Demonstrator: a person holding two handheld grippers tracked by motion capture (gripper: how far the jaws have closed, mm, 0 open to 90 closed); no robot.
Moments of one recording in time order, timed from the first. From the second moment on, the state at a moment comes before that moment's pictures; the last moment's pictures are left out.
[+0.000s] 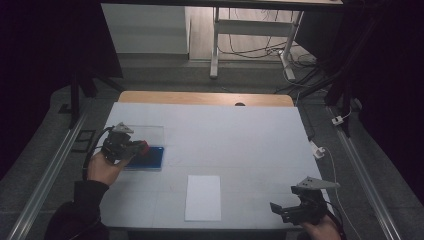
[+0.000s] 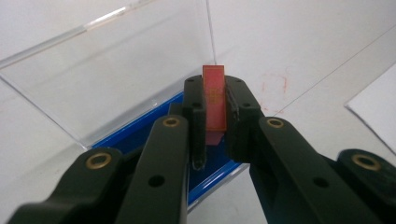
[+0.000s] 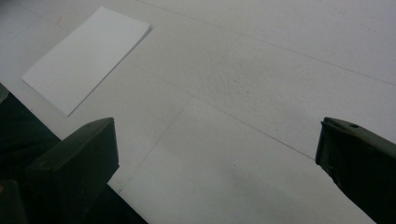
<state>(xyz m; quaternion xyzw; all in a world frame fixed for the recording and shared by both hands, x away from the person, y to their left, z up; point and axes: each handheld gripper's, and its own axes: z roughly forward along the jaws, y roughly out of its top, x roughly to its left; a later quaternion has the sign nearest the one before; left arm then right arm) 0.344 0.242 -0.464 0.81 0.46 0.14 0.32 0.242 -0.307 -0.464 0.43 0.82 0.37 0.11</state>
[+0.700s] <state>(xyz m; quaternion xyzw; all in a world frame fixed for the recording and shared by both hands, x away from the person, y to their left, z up) 0.354 0.246 -0.487 0.82 0.48 0.14 0.28 0.242 -0.307 -0.464 0.42 0.82 0.37 0.11</state>
